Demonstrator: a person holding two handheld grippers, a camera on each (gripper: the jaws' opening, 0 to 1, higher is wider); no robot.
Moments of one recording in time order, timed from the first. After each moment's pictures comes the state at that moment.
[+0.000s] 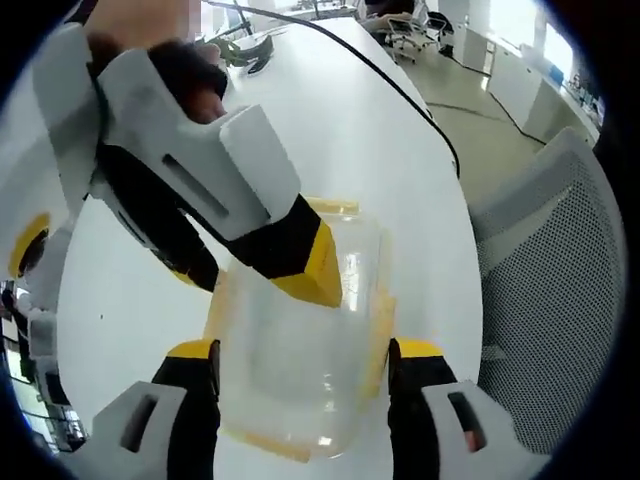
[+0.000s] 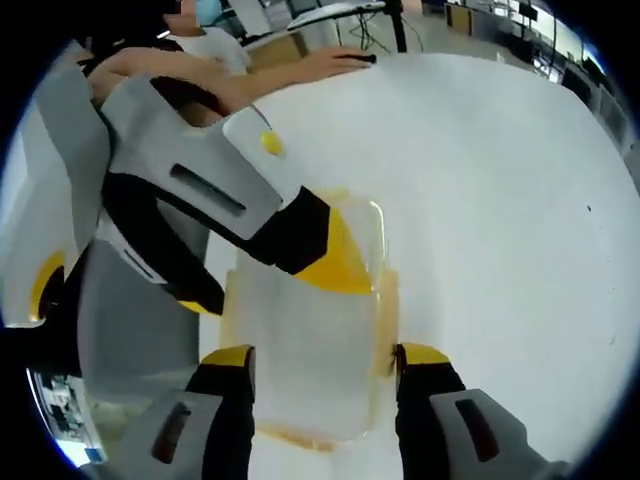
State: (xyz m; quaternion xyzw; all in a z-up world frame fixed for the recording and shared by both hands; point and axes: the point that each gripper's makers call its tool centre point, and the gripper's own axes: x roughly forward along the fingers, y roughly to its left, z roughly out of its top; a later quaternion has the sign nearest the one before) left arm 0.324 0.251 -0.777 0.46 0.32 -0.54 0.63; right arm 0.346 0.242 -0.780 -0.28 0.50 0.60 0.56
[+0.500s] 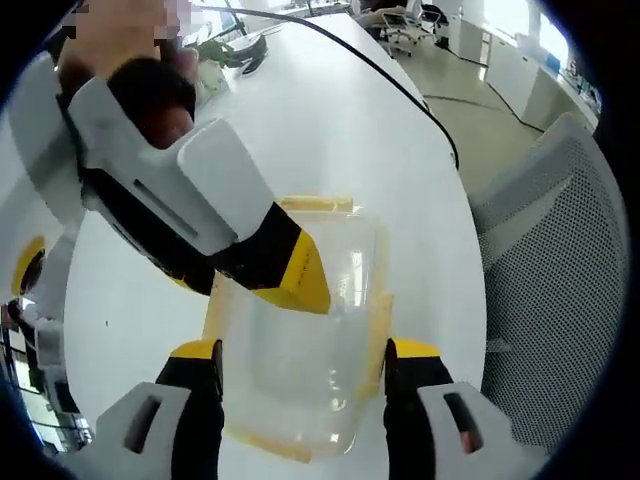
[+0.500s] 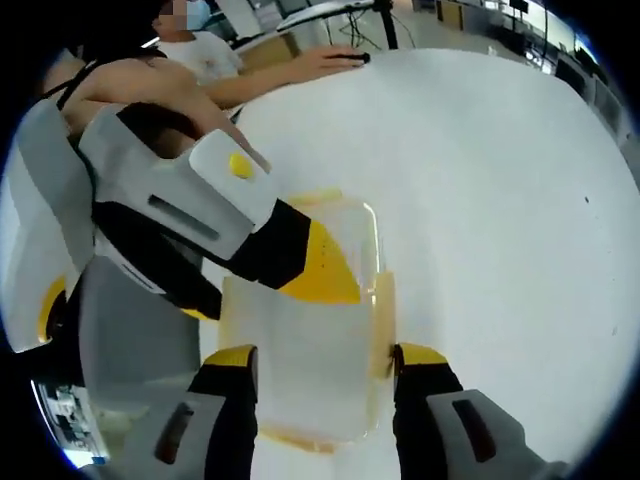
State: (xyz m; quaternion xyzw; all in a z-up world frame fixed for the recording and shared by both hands) left arm 0.320 0.250 -0.777 0.48 0.30 -0.54 0.62; right arm 0.348 0.244 -0.781 -0.27 0.51 0.59 0.56
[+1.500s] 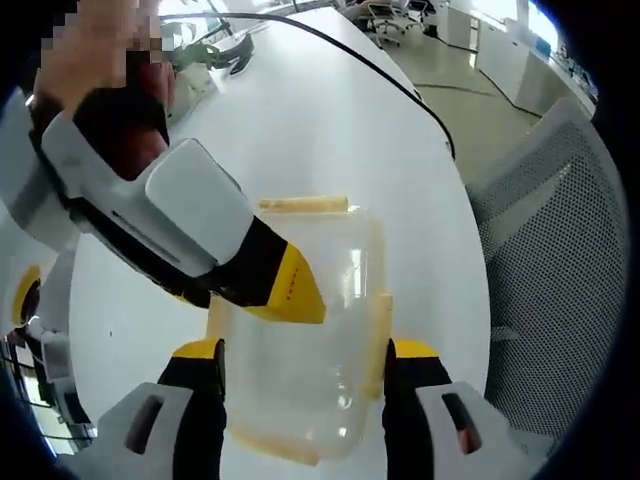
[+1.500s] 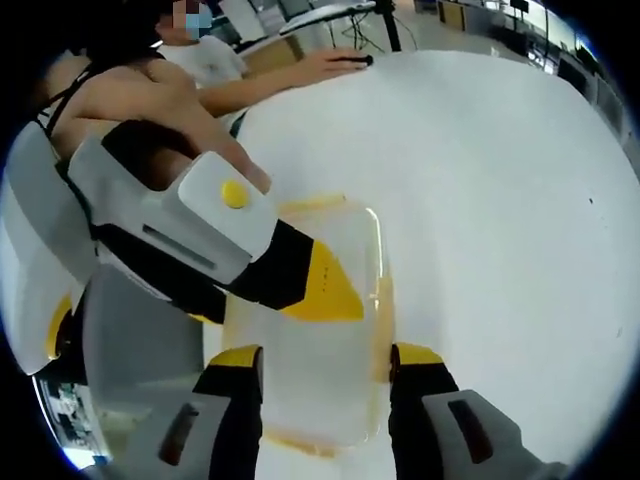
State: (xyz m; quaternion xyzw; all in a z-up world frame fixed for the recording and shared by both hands) left arm 0.323 0.248 -0.780 0.50 0.30 -0.54 0.60; right arm 0.348 0.248 -0.780 -0.26 0.51 0.60 0.56
